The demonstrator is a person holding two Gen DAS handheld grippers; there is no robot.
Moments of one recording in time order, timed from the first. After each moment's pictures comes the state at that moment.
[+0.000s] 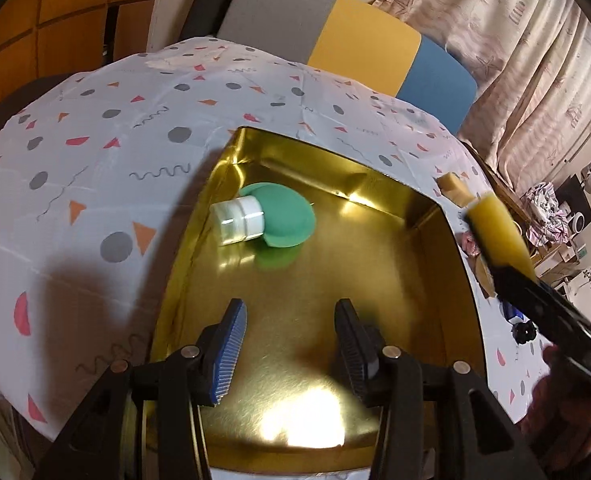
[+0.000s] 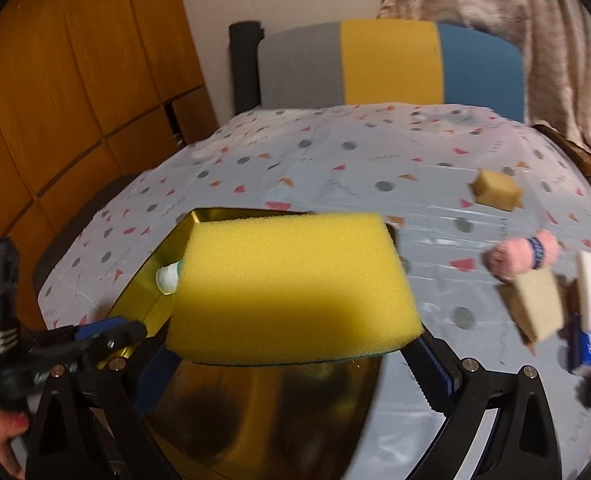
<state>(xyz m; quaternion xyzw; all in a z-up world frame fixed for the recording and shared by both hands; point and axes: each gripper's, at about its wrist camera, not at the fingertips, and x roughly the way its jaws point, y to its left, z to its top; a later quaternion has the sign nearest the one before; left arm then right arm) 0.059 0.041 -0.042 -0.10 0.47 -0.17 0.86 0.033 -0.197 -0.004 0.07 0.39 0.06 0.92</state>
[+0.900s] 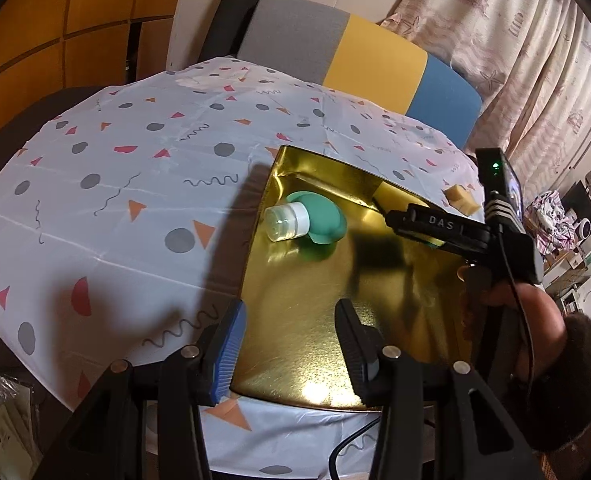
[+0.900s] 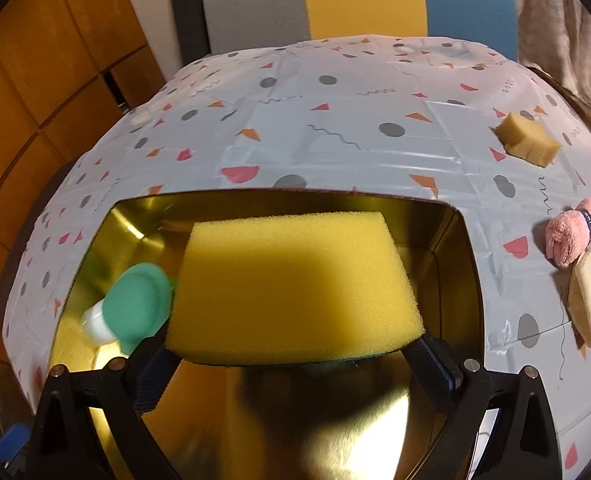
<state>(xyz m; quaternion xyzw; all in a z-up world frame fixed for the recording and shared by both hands) 0.022 0.087 -0.024 -0.10 0.44 -0.15 0.88 0.148 -0.189 -0.070 0.11 0.49 -0.02 0.87</state>
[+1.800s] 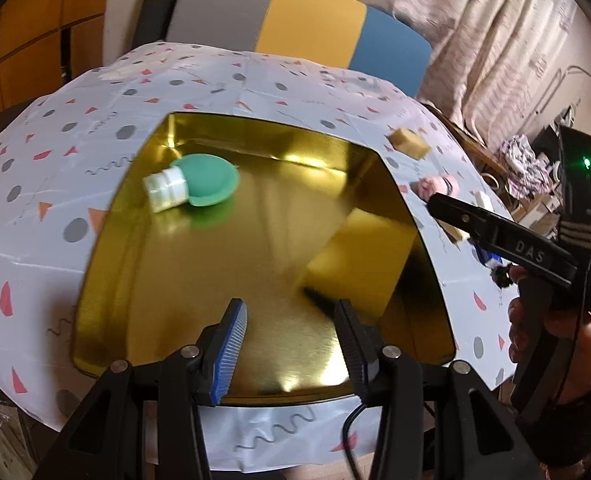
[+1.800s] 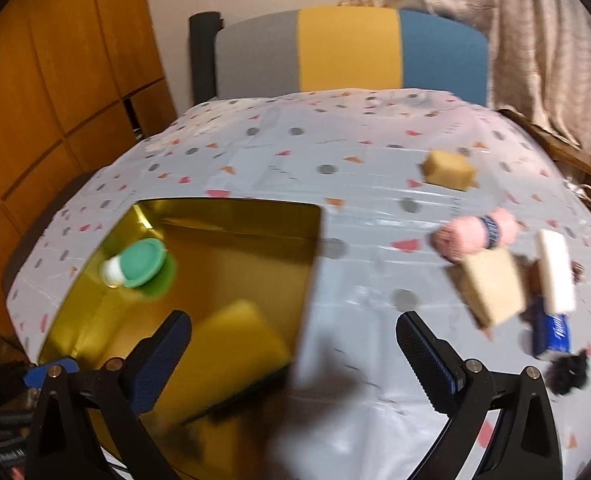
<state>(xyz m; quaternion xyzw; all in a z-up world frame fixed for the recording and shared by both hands) 0.006 -0.009 -0.032 -0.04 0.47 -0.24 0.85 0.020 -0.253 -0.012 0.06 0.41 -0.03 0.91</state>
